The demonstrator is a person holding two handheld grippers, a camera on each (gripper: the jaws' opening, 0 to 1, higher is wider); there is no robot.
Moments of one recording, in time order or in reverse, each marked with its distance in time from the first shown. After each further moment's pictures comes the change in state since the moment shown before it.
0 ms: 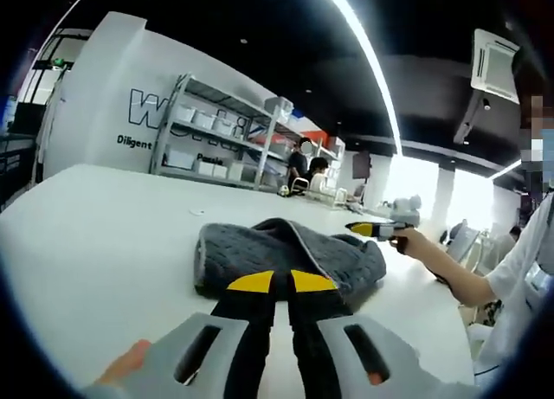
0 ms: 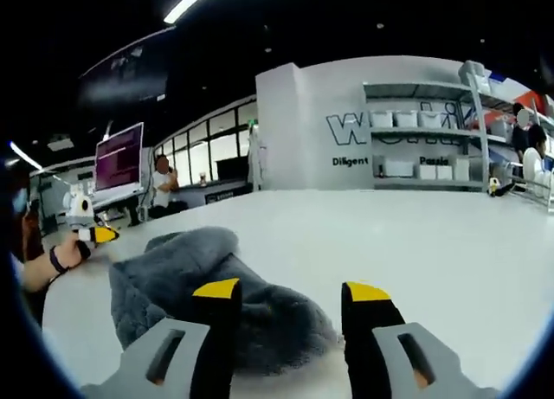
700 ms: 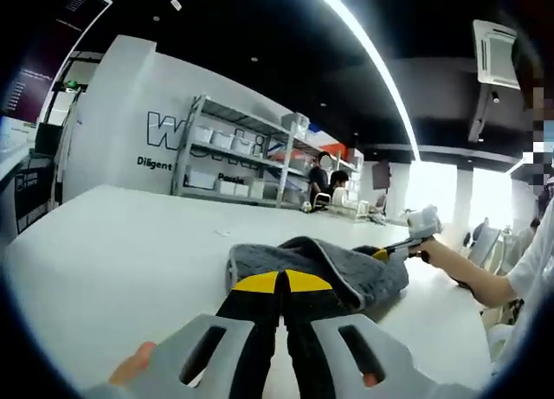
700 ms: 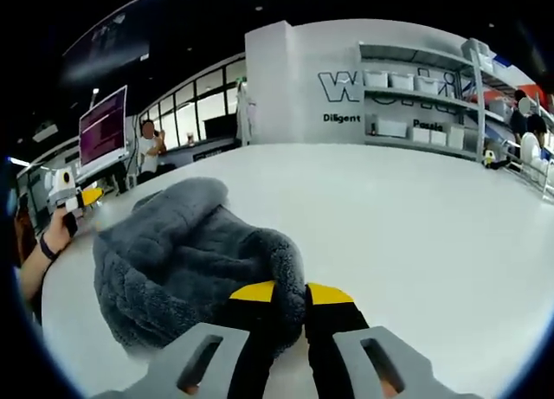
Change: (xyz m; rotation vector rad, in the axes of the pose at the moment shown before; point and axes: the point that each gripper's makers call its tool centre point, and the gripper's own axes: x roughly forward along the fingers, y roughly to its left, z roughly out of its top) left arm -0.016 0.022 0.020 0.077 -0.092 0.132; right arm 0.001 -0.006 -0.053 0.063 0.258 -0.075
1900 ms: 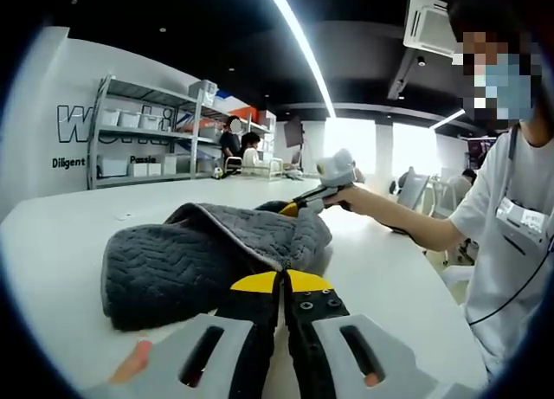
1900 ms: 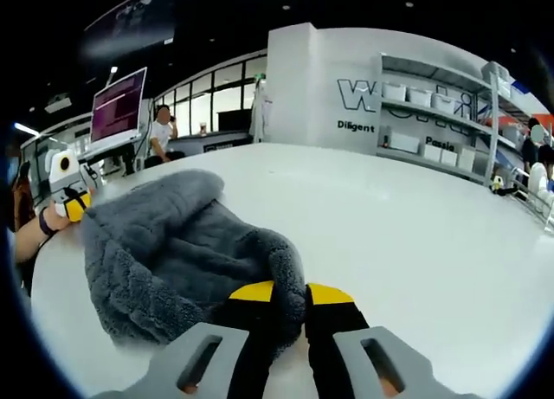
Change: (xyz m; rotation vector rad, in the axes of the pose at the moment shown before) left arm 0.015 -0.101 -0.053 0.164 0.189 -0.435; right arm 0.003 0.005 0.003 -0.135 -0.002 -0.009
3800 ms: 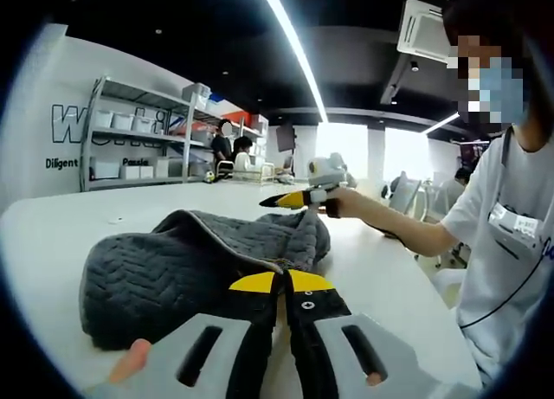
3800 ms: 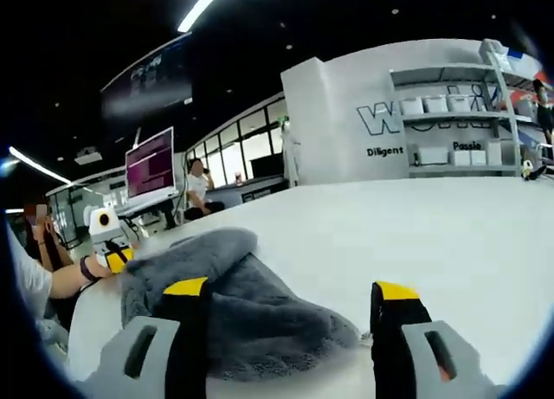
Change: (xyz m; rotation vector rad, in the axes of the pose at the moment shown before) left arm 0.000 -0.012 0.006 -0.006 -0.027 -0.046; right arm -0.007 0.035 0.039 0.147 -0.200 0.246
